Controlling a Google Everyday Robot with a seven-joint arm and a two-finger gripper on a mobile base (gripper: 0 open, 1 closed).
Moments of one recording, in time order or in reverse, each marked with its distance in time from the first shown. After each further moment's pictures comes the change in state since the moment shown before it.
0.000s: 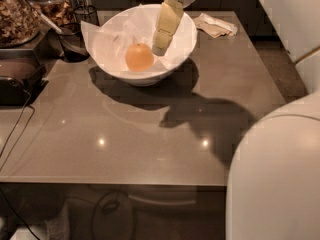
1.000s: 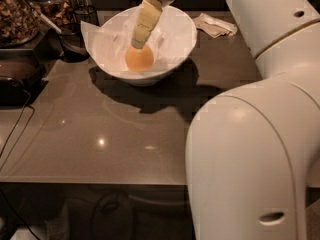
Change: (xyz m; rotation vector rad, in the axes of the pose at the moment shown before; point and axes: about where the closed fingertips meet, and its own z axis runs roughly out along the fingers) arm -0.045 -0.033 0.033 -0.026 -0.103 0.029
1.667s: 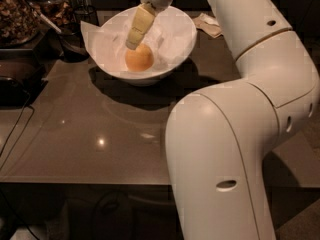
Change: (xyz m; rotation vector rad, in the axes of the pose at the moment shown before) arm -0.006 -0.021 0.030 -0.036 -0.025 0.084
